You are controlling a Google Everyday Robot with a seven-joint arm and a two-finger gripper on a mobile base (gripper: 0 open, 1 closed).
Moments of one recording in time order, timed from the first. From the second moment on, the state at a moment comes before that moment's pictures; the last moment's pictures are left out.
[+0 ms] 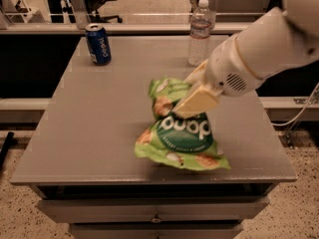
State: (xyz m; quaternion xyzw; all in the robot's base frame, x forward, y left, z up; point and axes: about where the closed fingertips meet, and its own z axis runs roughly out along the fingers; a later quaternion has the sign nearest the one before) arm 0.464 -0.065 0.933 -0.55 0.76 0.16 0.30
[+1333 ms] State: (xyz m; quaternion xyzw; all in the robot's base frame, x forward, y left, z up) arm 0.527 -0.185 0.979 -0.47 0.80 0.07 0.36
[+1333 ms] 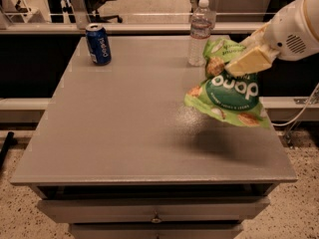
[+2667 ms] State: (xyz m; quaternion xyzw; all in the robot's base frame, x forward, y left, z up) arm 0.674 -0.267 0.944 -0.32 0.84 0.02 0.45
